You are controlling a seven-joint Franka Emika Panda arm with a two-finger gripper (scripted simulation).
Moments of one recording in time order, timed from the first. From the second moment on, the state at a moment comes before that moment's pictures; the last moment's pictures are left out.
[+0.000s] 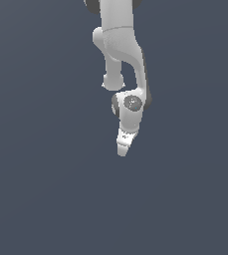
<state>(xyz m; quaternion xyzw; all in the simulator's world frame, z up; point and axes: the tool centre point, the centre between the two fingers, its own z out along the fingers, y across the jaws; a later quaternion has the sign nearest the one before) -0.058 0.070 0.013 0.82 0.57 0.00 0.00</state>
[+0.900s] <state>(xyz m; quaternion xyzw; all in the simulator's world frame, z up) -0.038 0.061 0.035 0.82 0.57 0.00 0.00</state>
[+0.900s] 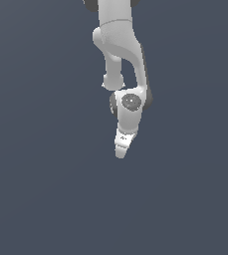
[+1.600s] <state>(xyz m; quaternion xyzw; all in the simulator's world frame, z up) 0.037 0.024 0.117 0.82 0.57 0.00 0.00</state>
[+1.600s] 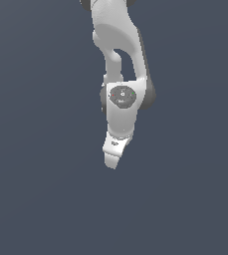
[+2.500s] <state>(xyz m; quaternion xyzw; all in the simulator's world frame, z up) 0.117 -0.013 0.198 0.82 0.57 0.00 0.00</state>
